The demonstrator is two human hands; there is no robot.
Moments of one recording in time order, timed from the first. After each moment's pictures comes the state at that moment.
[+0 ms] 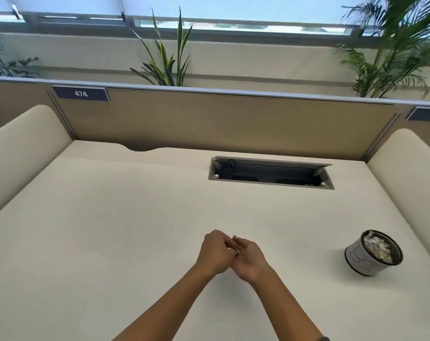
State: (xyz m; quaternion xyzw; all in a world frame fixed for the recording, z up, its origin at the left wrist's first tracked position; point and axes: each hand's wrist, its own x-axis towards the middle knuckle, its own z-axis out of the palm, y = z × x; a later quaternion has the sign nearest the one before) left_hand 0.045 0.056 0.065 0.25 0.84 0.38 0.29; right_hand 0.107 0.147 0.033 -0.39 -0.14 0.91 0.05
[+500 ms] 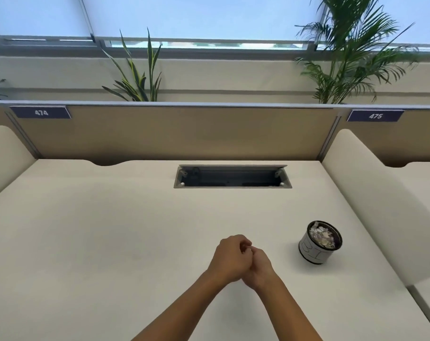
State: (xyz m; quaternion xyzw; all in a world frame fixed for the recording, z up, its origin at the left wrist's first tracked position) left_hand 0.151 0.145 0.087 0.34 0.82 0.37 0.27; right_hand 0.210 0.219 0.046 -0.38 -0.12 0.91 0.11
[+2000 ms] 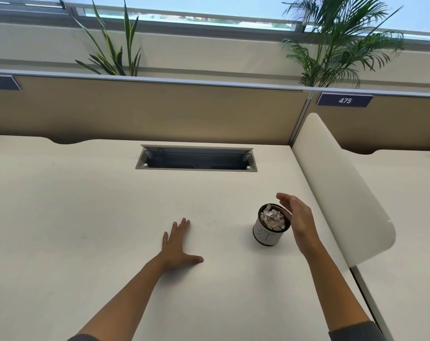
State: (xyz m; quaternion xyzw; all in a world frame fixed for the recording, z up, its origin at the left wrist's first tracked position) left_hand 0.135 0.154 -0.034 0.37 0.84 0.26 0.30; right_hand 0.345 0.405 0.080 -0.42 -0.62 0.59 0.30
